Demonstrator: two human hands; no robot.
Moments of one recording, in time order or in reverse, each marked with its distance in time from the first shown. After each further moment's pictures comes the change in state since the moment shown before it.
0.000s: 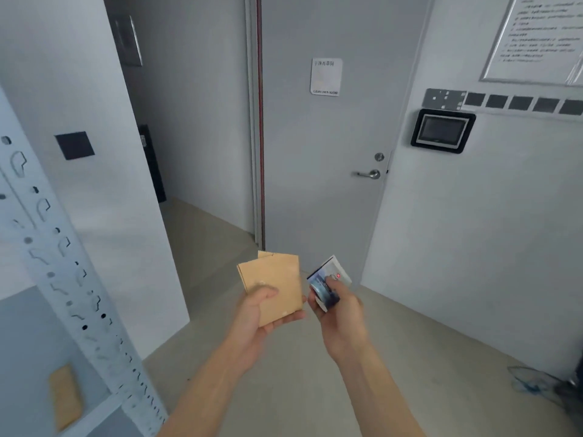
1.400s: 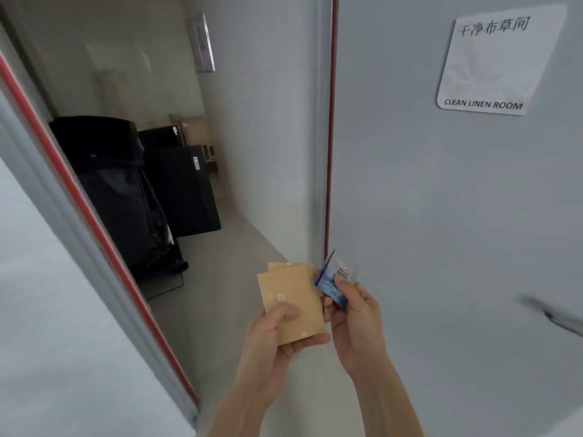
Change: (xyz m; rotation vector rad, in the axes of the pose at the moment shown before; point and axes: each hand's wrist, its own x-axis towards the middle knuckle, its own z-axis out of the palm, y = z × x) left_hand 0.755 0.146 0.023 0.006 0.301 0.177; right_hand 0.769 -0.073 0.305 -0.115 -0.401 0.132
